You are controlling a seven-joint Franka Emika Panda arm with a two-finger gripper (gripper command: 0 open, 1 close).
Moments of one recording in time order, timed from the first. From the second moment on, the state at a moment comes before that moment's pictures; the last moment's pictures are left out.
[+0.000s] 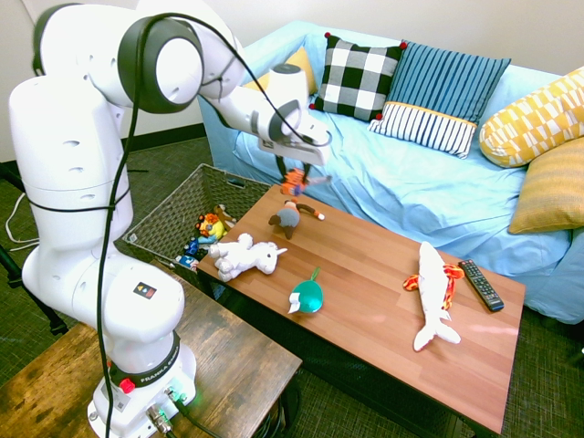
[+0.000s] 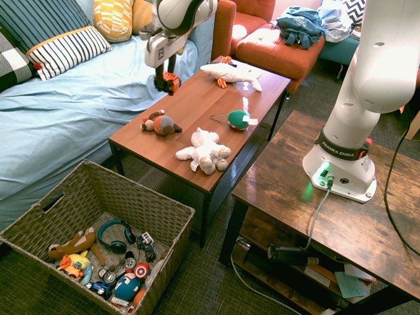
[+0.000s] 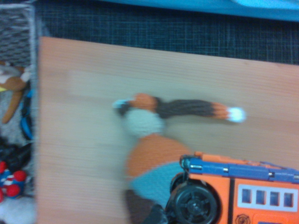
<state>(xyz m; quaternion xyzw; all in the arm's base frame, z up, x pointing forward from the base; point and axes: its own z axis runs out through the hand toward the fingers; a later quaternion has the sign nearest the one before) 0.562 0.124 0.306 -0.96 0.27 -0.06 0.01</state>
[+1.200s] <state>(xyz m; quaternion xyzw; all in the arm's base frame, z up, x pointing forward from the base) 0.540 0.458 0.179 -0.98 0.18 0.02 -0.08</state>
